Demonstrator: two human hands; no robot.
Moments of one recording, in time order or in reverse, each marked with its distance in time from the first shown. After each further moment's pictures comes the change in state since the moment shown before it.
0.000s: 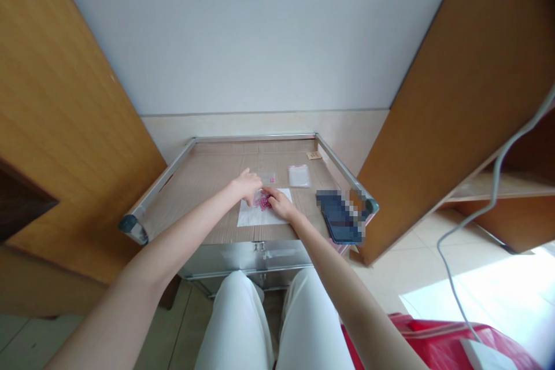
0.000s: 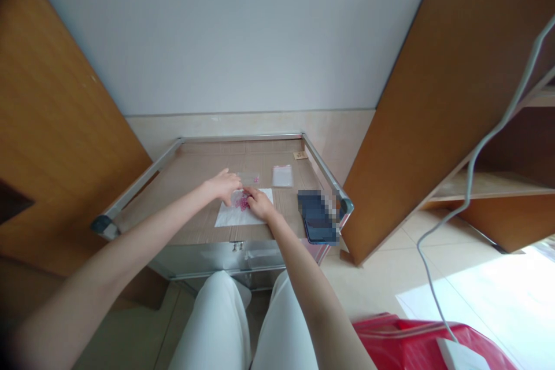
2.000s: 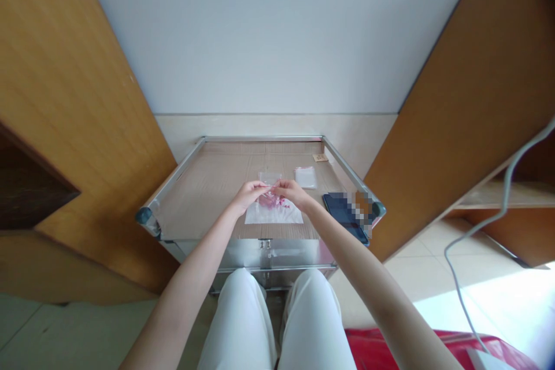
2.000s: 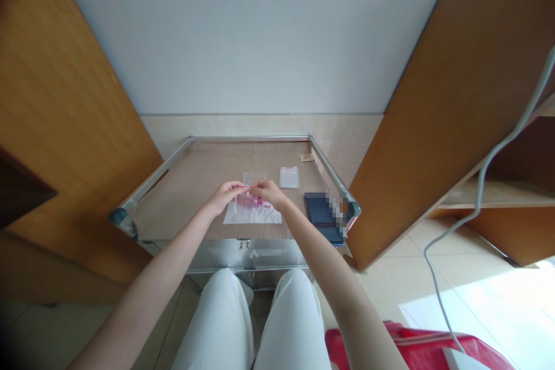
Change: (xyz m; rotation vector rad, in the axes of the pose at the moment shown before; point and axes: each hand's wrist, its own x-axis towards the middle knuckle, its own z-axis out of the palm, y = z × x) left_hand -0.029 0.008 0.052 -1.571 0.410 -0.216; right_hand 0.013 -0.058 -0.036 0.548 -0.117 0.329
